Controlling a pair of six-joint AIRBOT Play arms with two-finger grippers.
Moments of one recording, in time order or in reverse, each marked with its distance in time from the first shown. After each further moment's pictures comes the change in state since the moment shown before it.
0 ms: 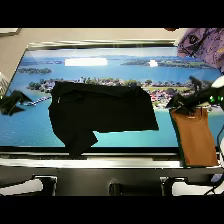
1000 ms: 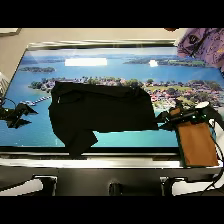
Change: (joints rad) left arm 0.034 0.043 -0.174 -0.027 0.011 0.003; right arm 0.014 -0.099 -0.292 0.201 -0.123 -0.172
